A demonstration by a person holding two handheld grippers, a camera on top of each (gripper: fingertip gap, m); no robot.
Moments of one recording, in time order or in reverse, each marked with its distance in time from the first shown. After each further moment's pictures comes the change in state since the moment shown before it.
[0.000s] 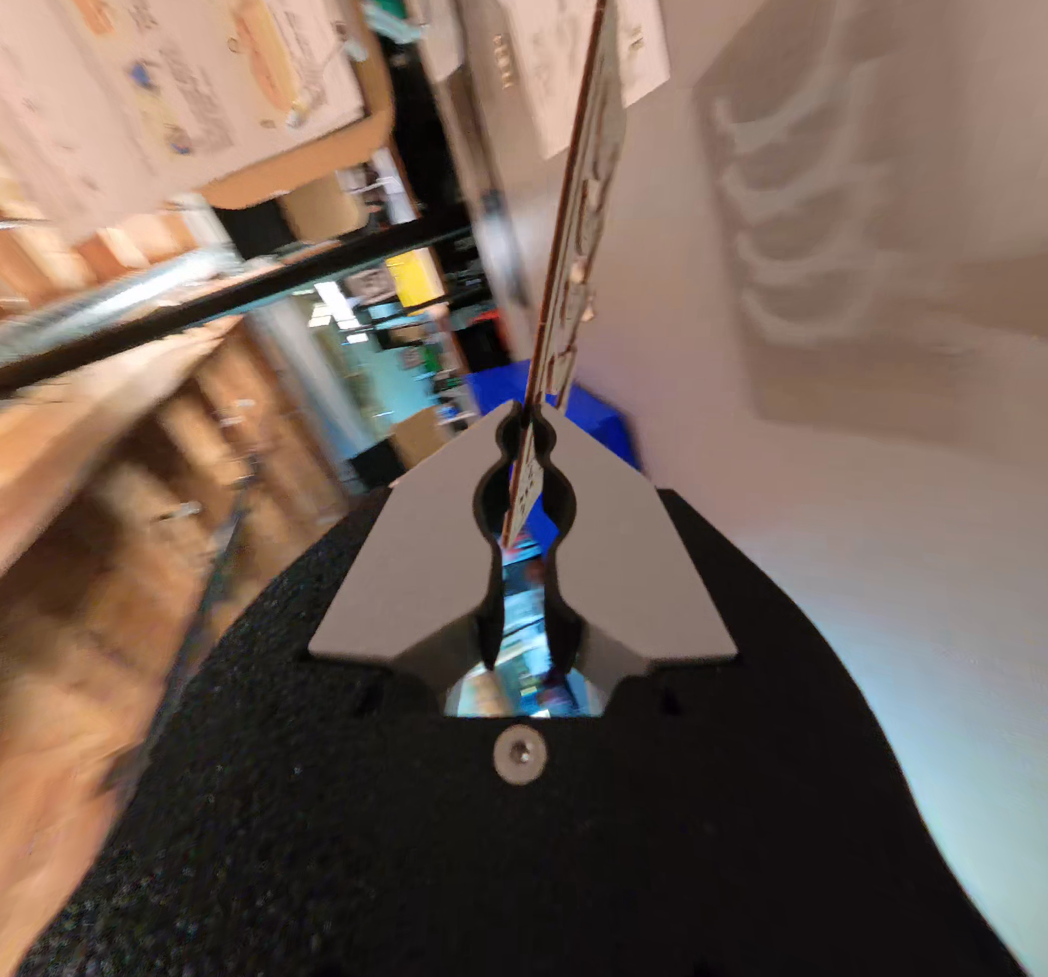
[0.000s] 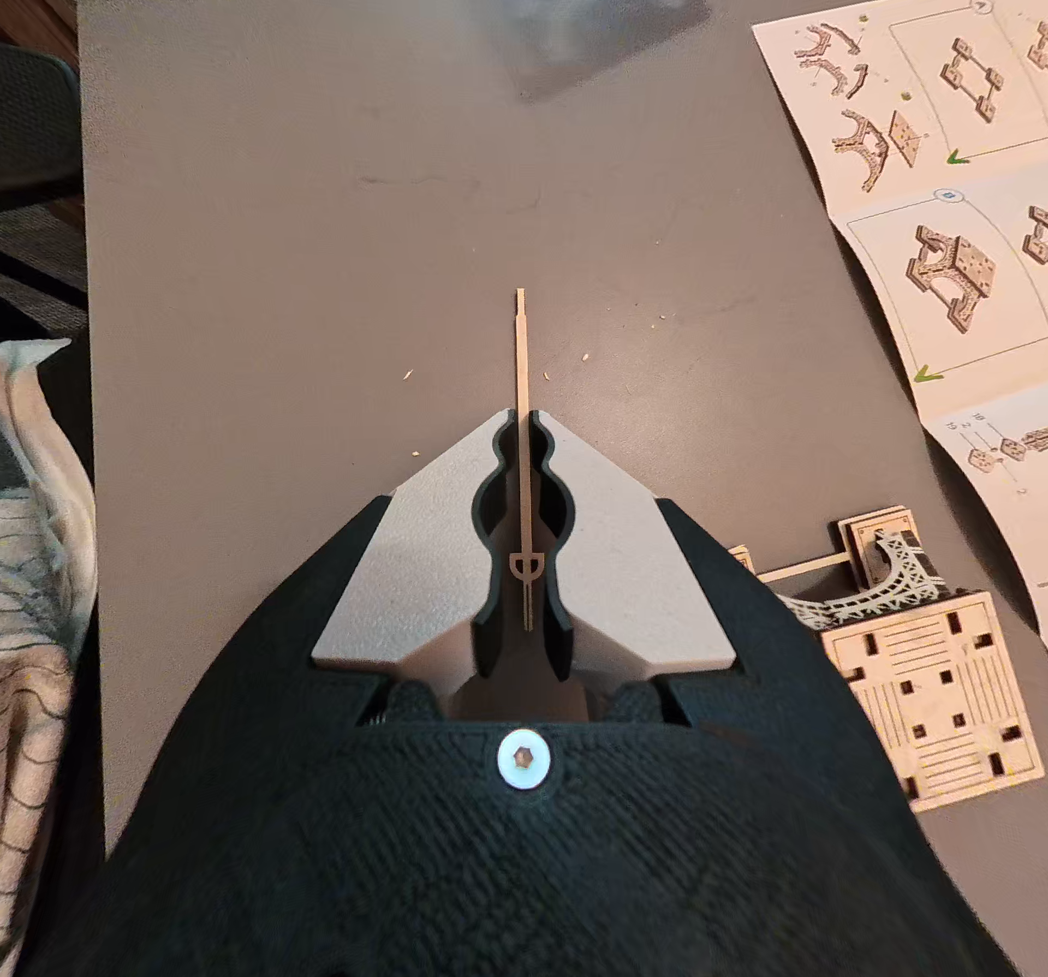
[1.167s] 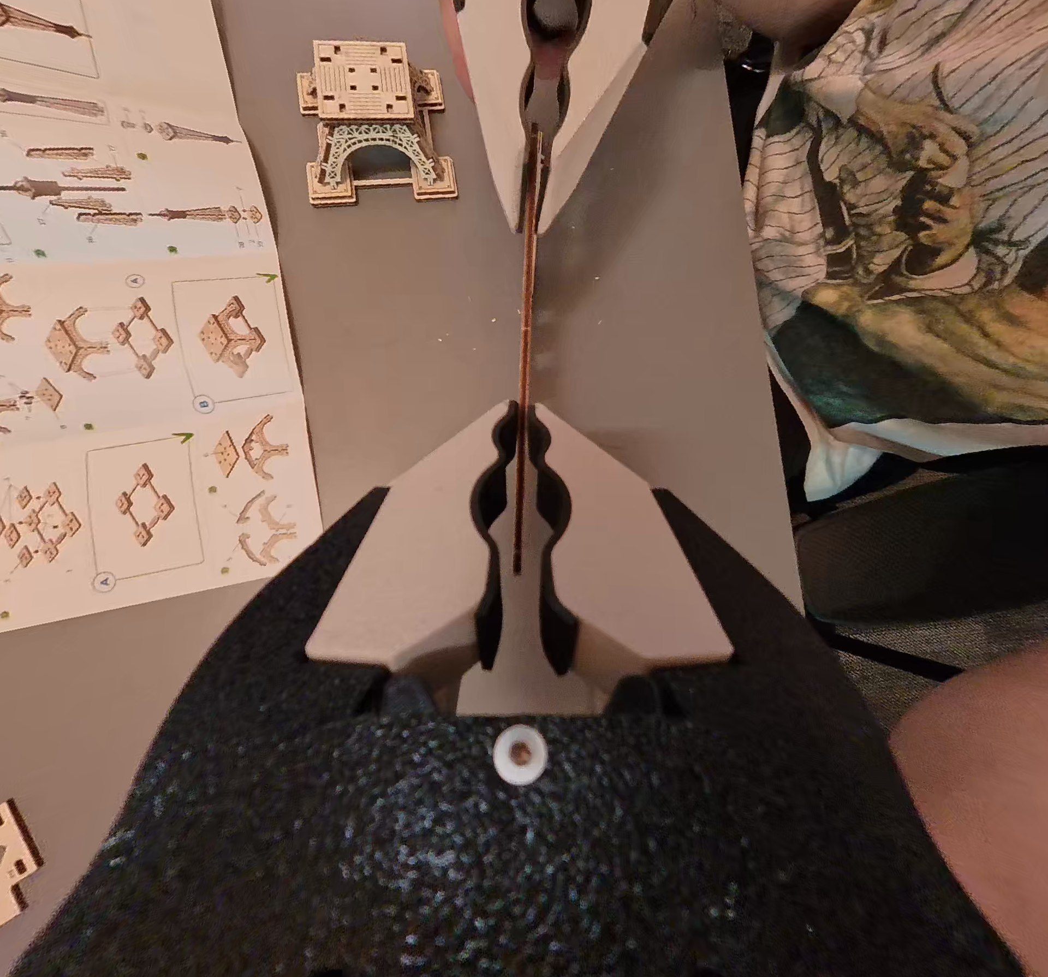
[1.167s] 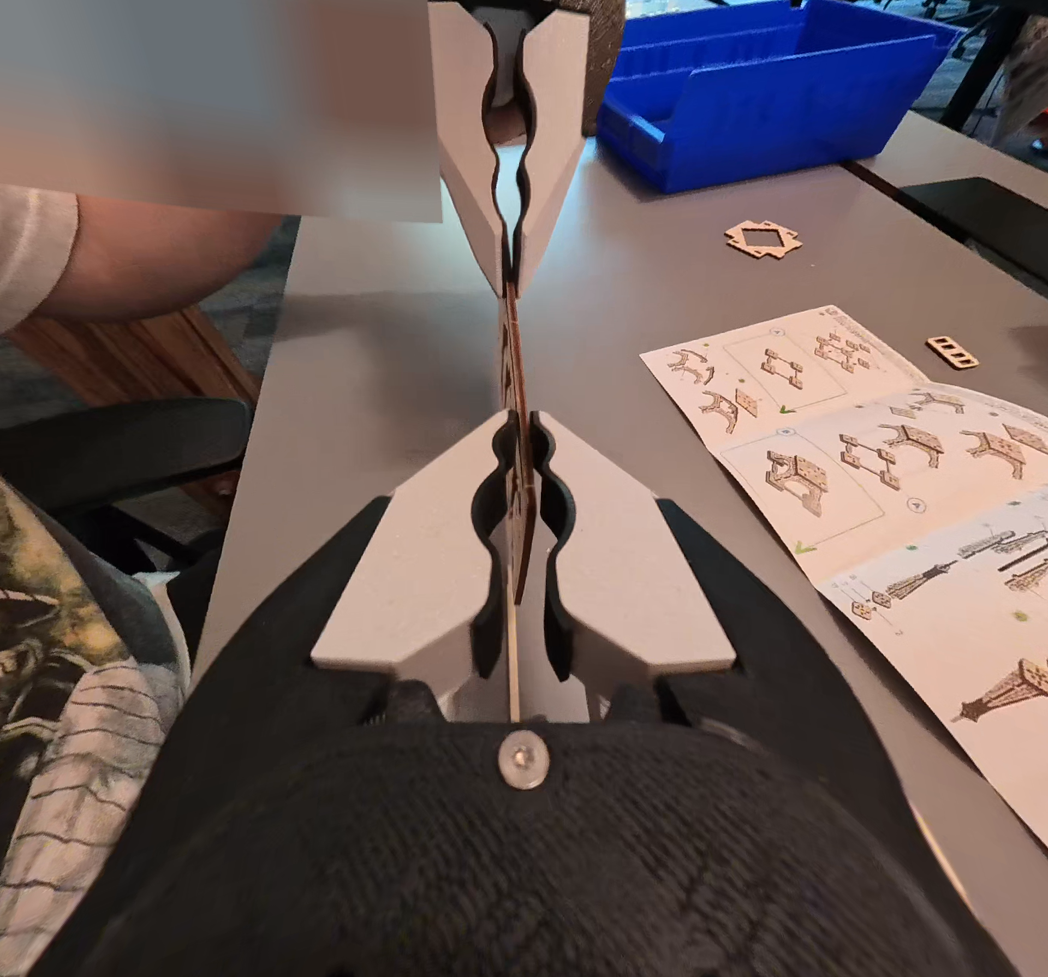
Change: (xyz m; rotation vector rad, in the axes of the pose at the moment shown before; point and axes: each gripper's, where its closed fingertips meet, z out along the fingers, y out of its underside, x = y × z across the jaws) left arm -0.007 -0.137 -0.011 0.861 1.243 -0.627; right arm 0.020 -0.087 -0.051 0.498 -0.030 0.091
